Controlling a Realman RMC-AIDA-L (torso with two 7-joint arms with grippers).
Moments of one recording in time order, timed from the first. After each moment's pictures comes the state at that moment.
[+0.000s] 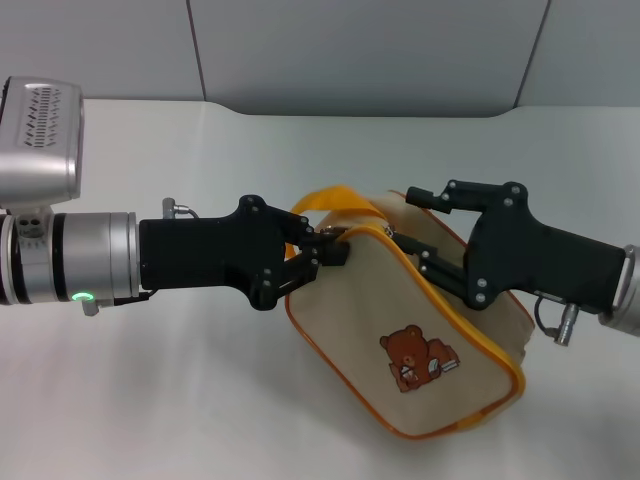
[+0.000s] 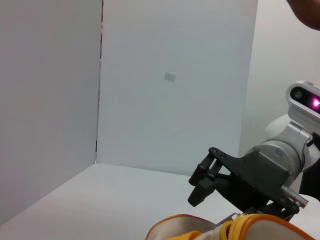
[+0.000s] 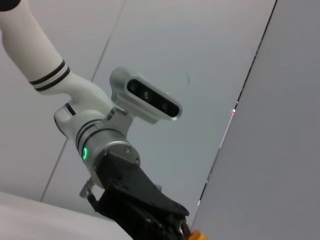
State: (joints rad) left arm -0.70 -2.06 0.71 0.44 1.95 1.63 -1.12; right arm 0.59 2.09 -0.45 -0.30 -1.90 -1.67 0.40
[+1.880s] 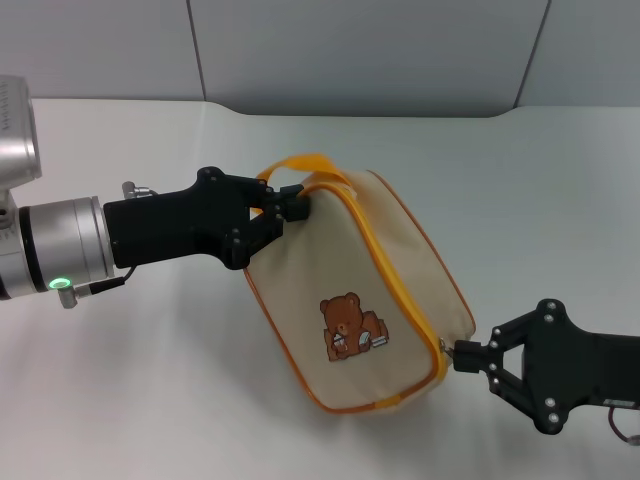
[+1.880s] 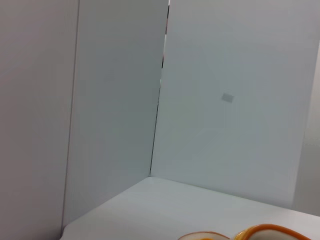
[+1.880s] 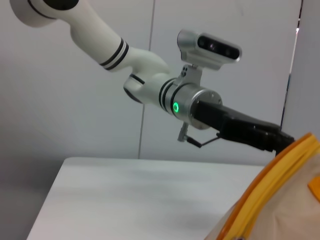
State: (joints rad) left arm -0.67 -2.05 0.58 0.43 1.94 1.58 -1.13; right arm 0.47 2.06 -0.53 -0.46 -2.11 -1.79 0.70
